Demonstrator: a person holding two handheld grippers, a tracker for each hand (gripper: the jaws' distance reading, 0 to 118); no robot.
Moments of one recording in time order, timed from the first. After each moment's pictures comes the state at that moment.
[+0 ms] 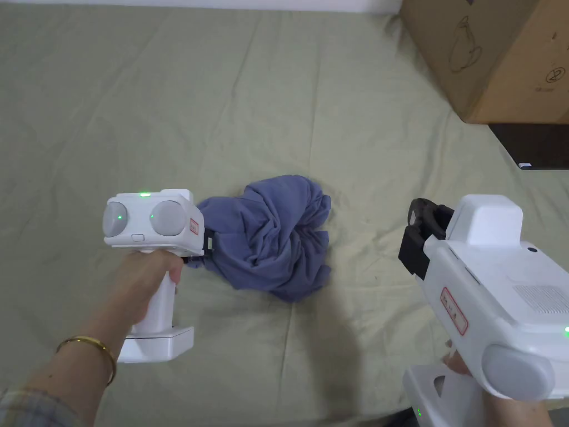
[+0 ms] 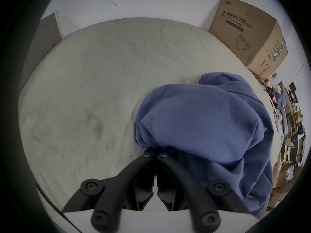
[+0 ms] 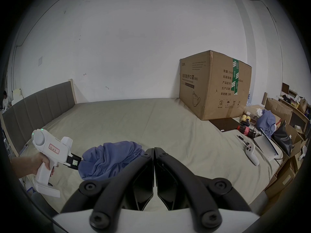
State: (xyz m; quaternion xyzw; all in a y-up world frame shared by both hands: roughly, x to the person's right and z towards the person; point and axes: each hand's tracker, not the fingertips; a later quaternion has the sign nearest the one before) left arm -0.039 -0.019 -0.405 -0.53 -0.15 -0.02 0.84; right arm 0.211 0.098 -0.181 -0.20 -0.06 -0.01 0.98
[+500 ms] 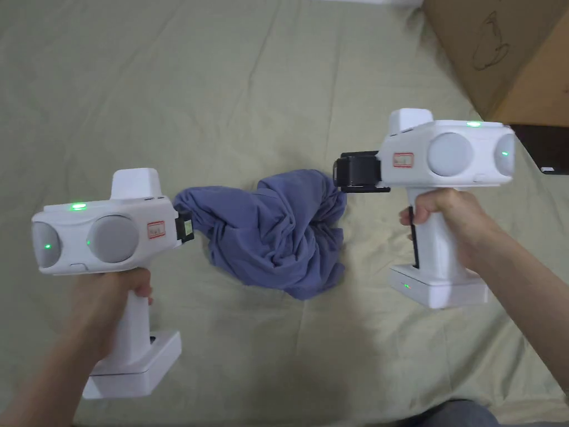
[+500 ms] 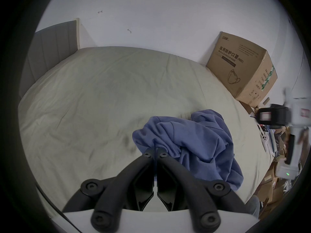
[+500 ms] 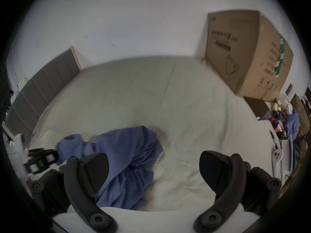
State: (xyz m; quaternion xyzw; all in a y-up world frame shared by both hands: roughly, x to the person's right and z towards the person) left arm -0.101 0.030 -0.358 -0.41 -0.14 0.06 0.90; right arm 0.234 0.067 -0.386 -0.44 0.02 -0.02 0.90
